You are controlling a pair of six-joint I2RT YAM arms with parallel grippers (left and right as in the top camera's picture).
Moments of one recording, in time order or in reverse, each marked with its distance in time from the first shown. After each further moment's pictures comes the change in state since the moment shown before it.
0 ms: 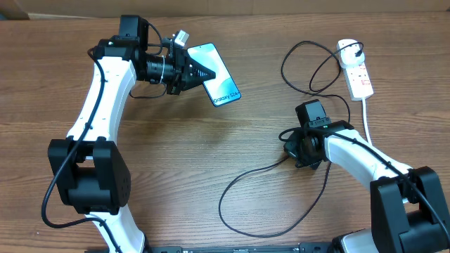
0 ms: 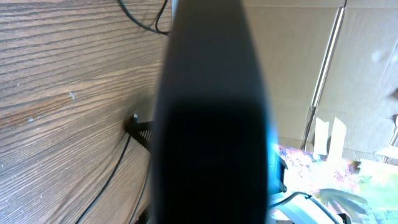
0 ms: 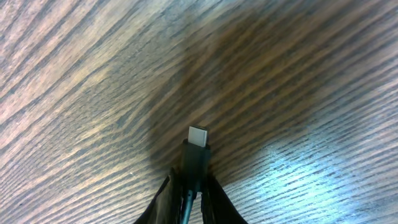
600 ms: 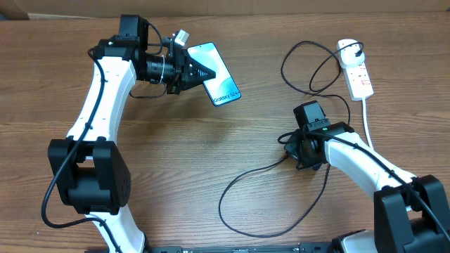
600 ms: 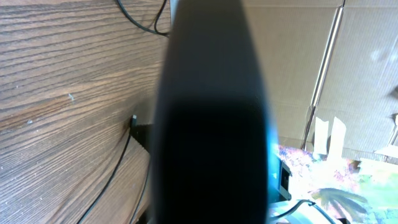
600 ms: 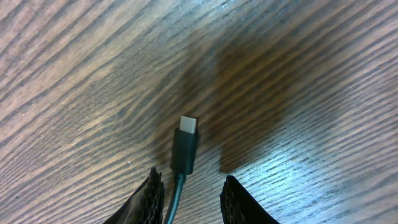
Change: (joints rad) left arm 0.000 0.000 0.000 0.007 0.003 0.000; right arm 0.030 -0.048 -0.002 -0.032 0.070 0.005
